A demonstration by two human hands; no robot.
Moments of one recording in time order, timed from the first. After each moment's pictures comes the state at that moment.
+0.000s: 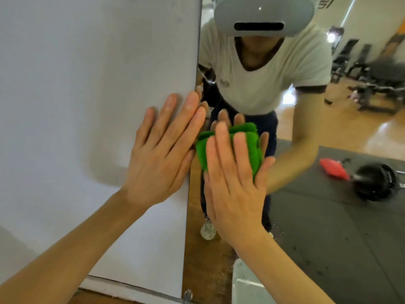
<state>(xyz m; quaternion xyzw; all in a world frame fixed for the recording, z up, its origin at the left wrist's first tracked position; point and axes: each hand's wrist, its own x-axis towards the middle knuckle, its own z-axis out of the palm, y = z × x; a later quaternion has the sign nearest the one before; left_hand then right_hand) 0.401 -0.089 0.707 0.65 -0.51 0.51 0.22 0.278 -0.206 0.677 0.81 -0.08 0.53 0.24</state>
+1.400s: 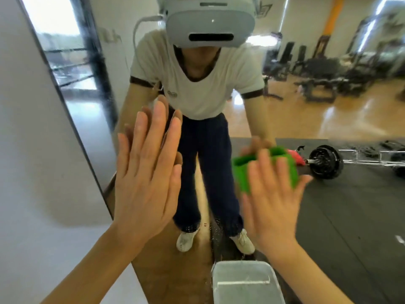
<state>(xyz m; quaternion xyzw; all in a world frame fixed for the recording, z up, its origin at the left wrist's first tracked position) 0.311 -0.165 0.713 0.65 -0.51 0.47 0.31 0.160 -0.323 0.662 0.81 -0.14 0.54 0.19</state>
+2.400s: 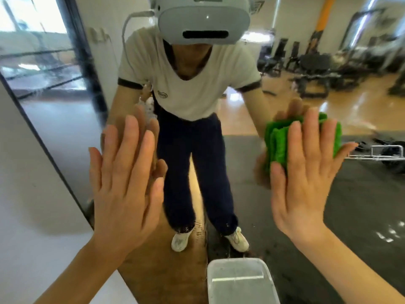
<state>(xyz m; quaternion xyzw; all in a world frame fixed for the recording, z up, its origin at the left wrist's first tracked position) 0.299 -0.168 0.715 0.64 -0.50 0.47 0.32 0.125 -0.358 0.726 0.78 -0.15 0.59 0.15</state>
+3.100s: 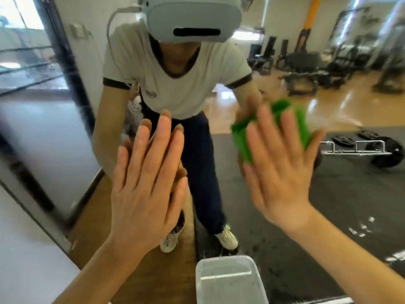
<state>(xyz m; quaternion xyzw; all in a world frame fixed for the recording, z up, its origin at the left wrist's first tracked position) 0.254 -0.222 0.714 0.67 -0.51 0.47 0.27 0.106 -0.398 0.734 0.78 -0.06 0.56 0.26</state>
